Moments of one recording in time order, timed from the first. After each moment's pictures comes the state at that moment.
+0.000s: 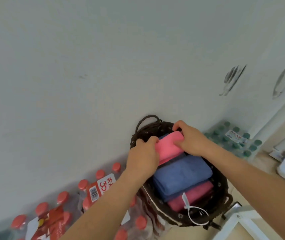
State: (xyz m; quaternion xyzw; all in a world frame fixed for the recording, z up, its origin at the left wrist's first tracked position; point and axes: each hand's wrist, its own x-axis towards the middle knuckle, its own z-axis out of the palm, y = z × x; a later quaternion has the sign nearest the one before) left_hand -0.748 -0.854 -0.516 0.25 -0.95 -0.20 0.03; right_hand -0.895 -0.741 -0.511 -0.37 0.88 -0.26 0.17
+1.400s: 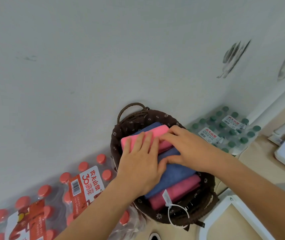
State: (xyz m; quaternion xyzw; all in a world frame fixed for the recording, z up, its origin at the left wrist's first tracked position) left_hand -0.754 -0.816 -0.541 0.15 -0.99 0.00 -0.01; right_hand -0.897 -0.698 -0.530 -0.58 0.80 -0.13 0.14
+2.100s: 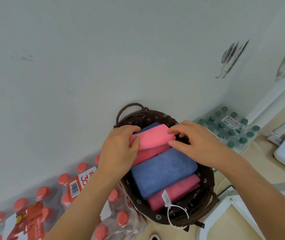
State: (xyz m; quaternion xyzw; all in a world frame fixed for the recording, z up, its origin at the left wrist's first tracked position) left_hand -0.756 -0.857 -0.525 0.24 -0.93 -0.22 0.18; right_hand -0.907 -0.682 -0.522 -0.47 0.83 -0.28 0.12
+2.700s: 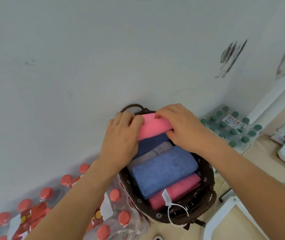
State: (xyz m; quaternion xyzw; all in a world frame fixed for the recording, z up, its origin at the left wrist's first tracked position) left_hand -0.772 -0.870 -0.515 0.11 -0.97 0.00 0.21; right_hand -0.914 -0.721 -0.511 -0.56 0.80 -0.24 0.00
